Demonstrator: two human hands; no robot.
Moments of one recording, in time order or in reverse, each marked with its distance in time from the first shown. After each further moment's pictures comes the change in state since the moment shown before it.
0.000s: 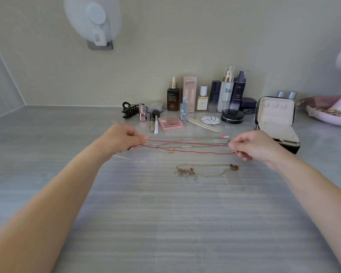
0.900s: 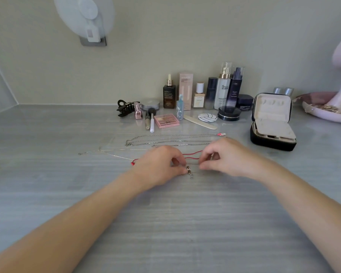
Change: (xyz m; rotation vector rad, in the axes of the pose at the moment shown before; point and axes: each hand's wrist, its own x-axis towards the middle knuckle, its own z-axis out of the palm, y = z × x) left_hand -0.036 0.032 0.082 0.346 -0.150 0.354; right_hand -0.034 -0.031 0.038 -0.607 -0.204 -0.383
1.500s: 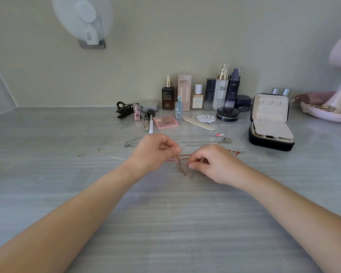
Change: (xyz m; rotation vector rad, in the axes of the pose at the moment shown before) left_hand 0.000 0.009 -0.017 -0.578 0.119 -0.142; right_hand 0.000 -0.012 0.022 0.096 0.077 -0.027
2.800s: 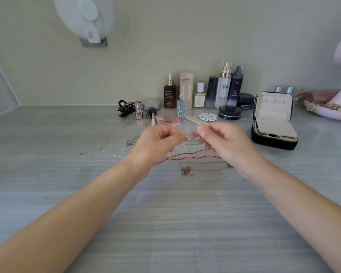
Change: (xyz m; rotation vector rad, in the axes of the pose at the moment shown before) left_hand -0.005 0.012 0.000 -0.211 0.103 0.013; right_hand -0.002 -0.018 -0.023 0.640 0.286 0.056
